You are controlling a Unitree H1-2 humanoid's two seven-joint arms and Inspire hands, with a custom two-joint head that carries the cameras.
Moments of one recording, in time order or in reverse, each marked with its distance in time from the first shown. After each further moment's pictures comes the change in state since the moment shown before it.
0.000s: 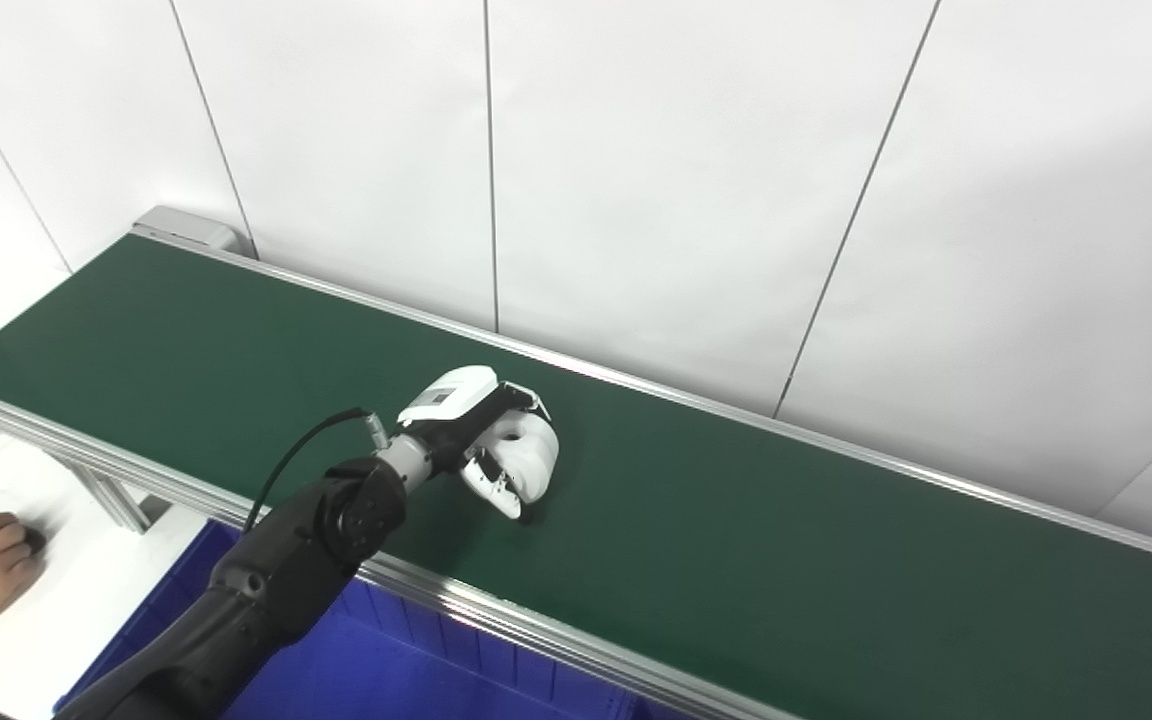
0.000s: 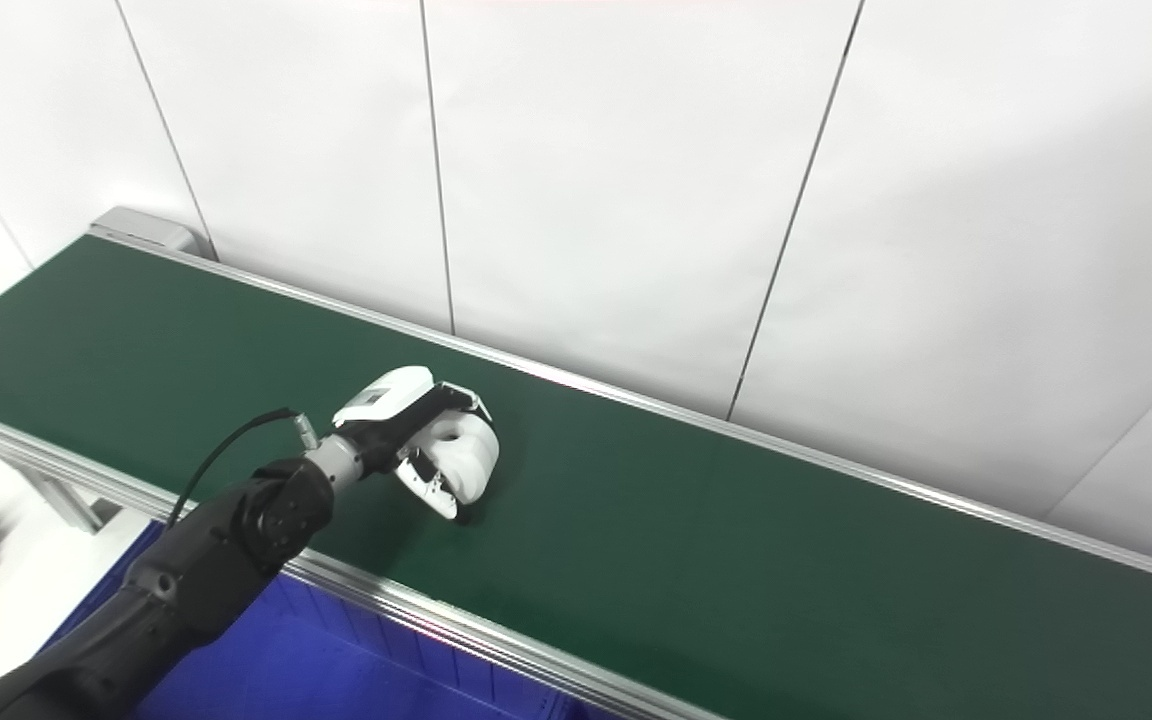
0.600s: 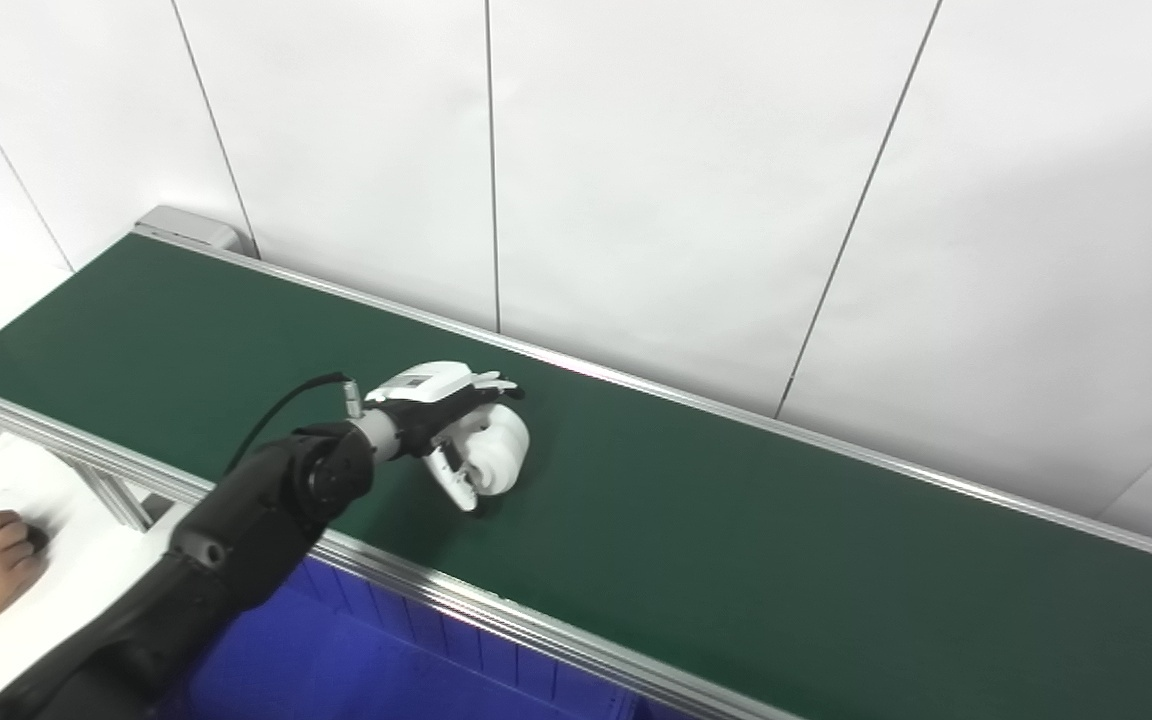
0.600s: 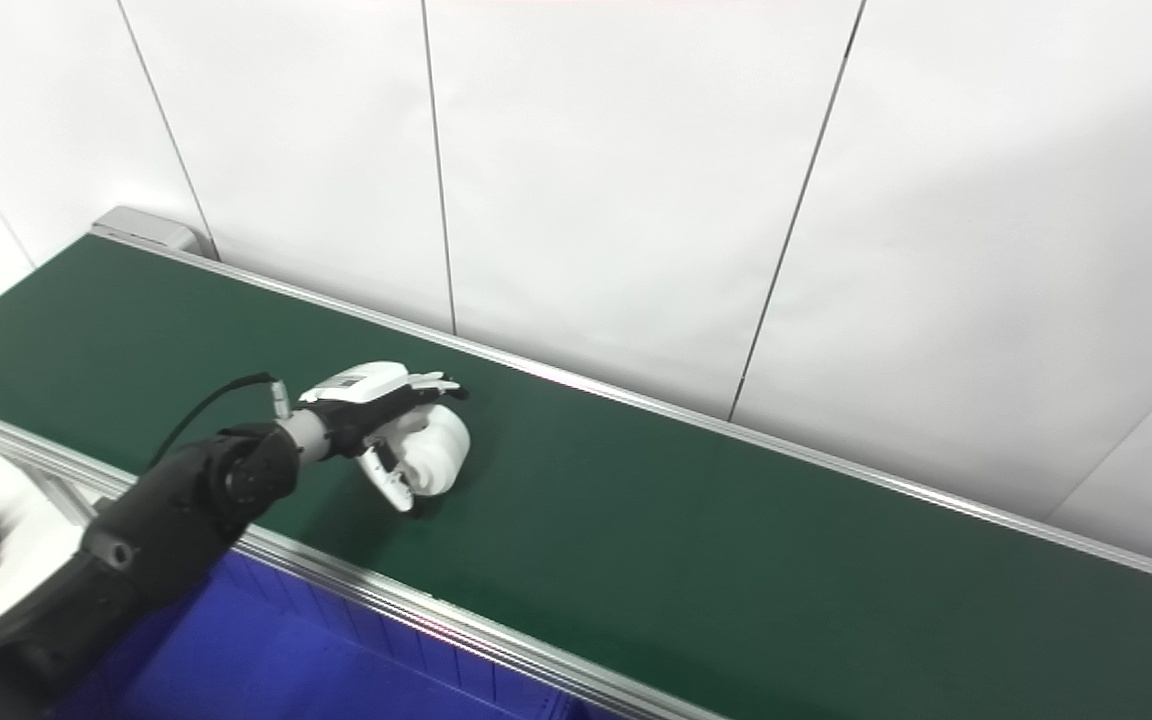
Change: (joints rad) left arm -0.035 0.069 -0.020 -0.087 0.070 0.182 -0.213; right arm -0.010 -0.005 0.002 0.007 0.002 0.004 0.000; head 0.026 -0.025
